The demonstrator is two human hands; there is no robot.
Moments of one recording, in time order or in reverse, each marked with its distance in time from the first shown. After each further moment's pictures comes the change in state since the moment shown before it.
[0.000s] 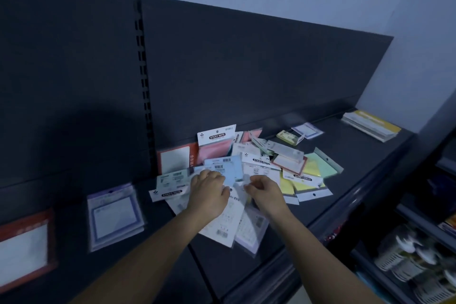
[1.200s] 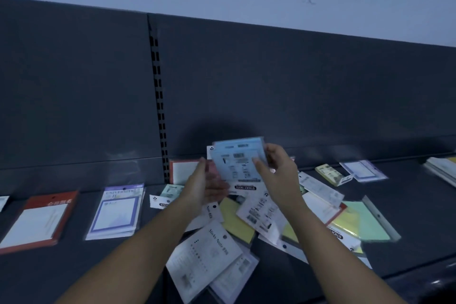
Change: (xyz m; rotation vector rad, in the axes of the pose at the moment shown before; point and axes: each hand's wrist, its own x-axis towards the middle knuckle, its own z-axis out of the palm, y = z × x) left_hand 0.058 0.005 -0.026 -1.499 0.255 -0.879; right_hand 0.102 -0.057 -0.028 0.157 -0.233 -0.669
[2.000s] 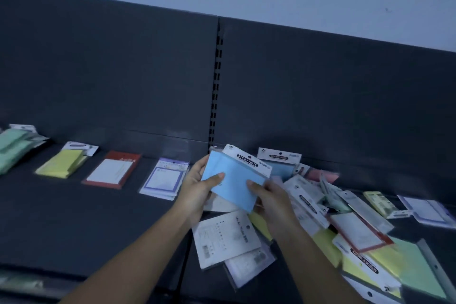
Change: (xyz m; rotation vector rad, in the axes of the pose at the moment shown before) left_hand -0.053 -0.026 -0.034 -0.229 0.065 0.483; right_hand -0.035 0.009 0.035 0.502 -0.244 0.689
